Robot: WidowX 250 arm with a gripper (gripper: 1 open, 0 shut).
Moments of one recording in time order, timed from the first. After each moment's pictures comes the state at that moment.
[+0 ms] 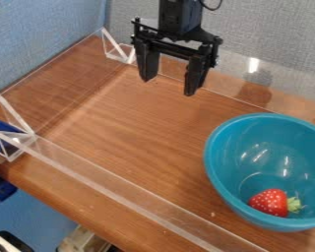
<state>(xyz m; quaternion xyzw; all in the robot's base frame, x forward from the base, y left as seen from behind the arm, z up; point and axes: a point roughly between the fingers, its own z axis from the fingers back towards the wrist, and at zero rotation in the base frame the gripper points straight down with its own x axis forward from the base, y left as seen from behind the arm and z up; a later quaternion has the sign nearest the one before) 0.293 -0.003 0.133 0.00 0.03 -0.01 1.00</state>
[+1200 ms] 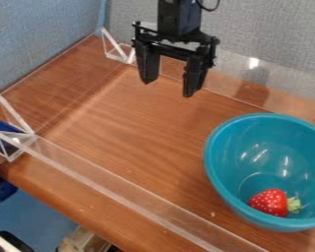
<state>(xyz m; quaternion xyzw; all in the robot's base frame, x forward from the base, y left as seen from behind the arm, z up) 0.293 -0.002 0.130 -0.02 0.06 -0.03 1.00</state>
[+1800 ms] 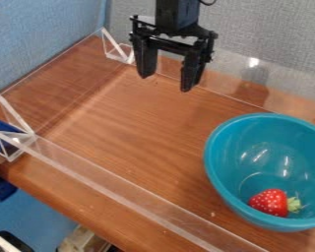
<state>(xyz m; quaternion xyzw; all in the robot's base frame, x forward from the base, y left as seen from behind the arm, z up) 0.294 0.002 0.134 -0.01 0.06 -0.02 1.00</state>
